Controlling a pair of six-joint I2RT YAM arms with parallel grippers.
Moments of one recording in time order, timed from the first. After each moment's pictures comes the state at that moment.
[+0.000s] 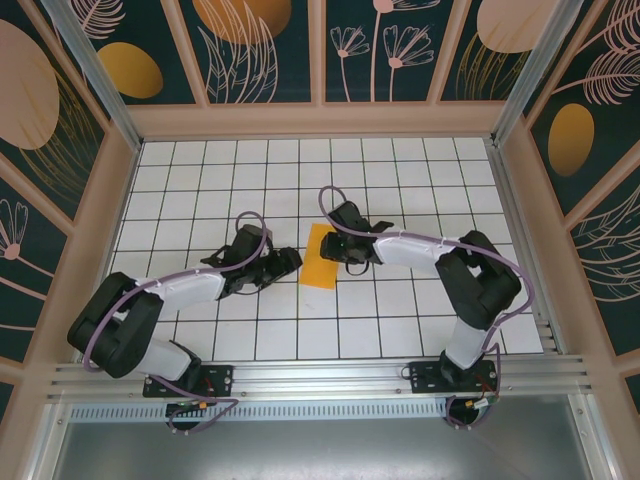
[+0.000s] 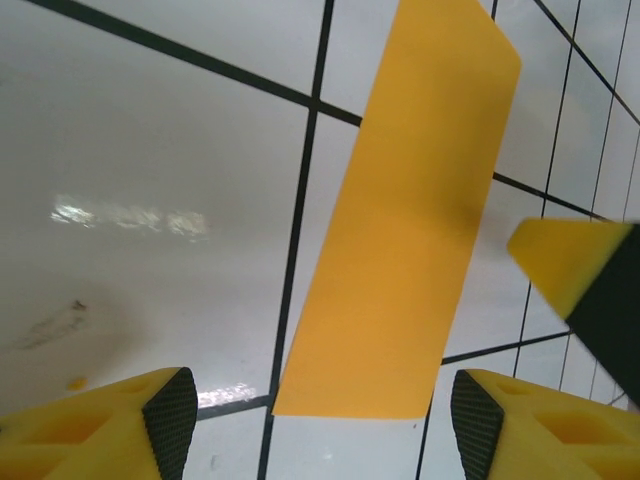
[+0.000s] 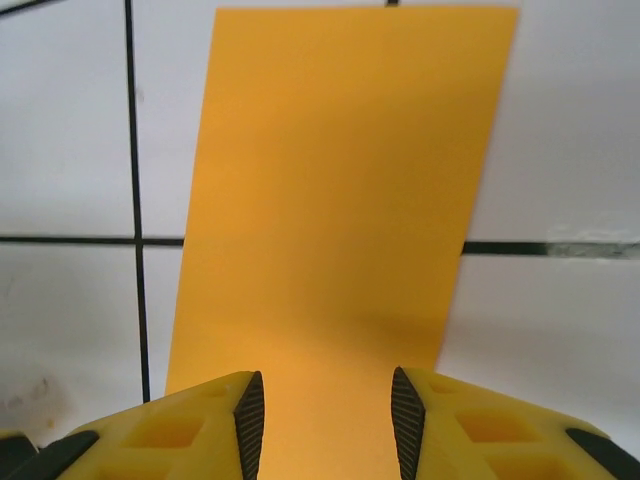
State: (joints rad) left arm -0.58 1.45 0.59 0.03 0.28 -1.00; right arm 0.74 1.75 1.03 -0.29 -0.02 0.78
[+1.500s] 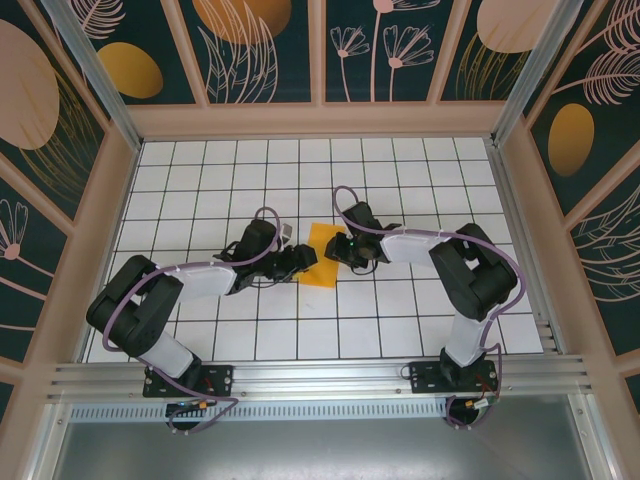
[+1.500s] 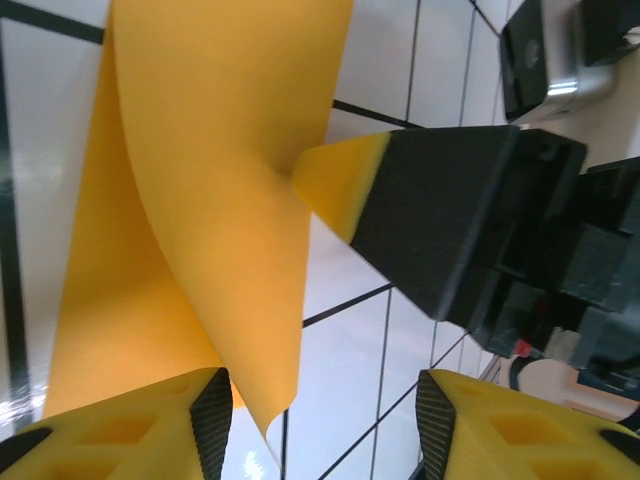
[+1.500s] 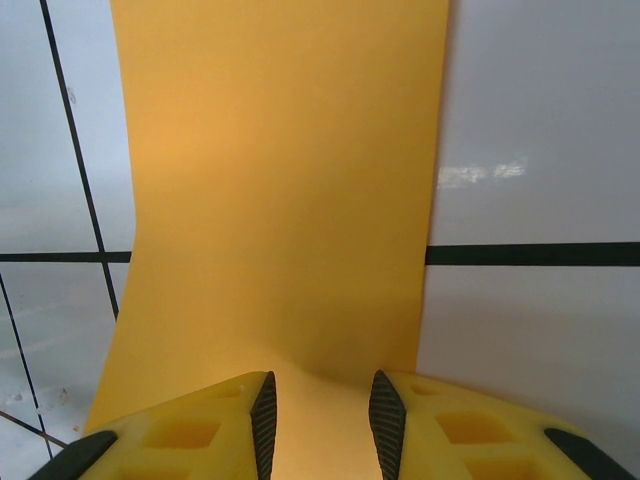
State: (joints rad) left arm -0.60 1.58 0.63 0.27 0.52 -1.07; right arm 0.64 1.80 0.95 -0.16 -0.23 0.85
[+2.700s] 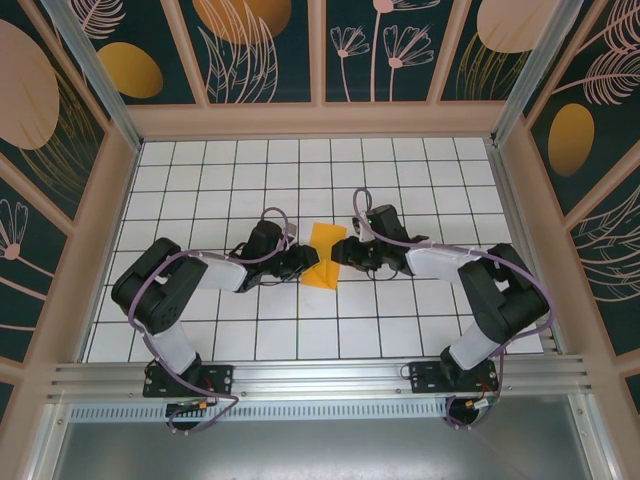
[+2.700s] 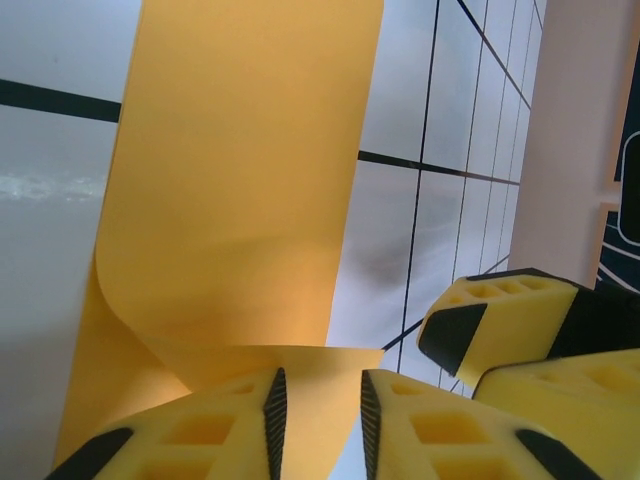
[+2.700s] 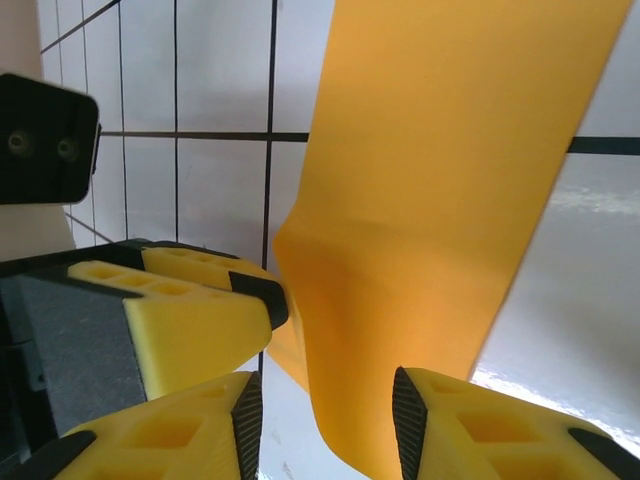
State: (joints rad) left arm -0.60 1.75 0.64 0.46 0.52 -1.11; right arm 0.56 1.60 0.75 0.02 -0.53 0.72
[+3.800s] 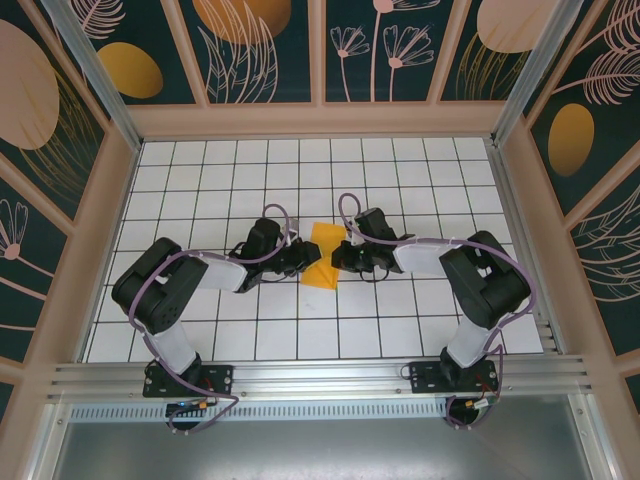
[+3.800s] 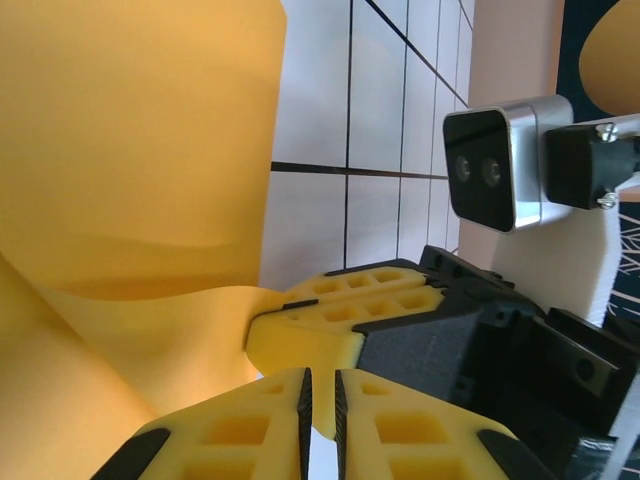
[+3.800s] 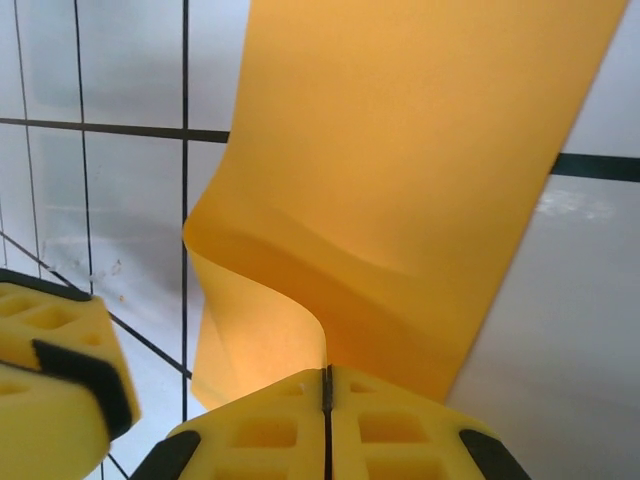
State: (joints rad) left arm -0.60 1.75 0.64 0.58 0.56 -1.14; right arm 0.60 1.72 0.80 0.00 -0.44 0.67
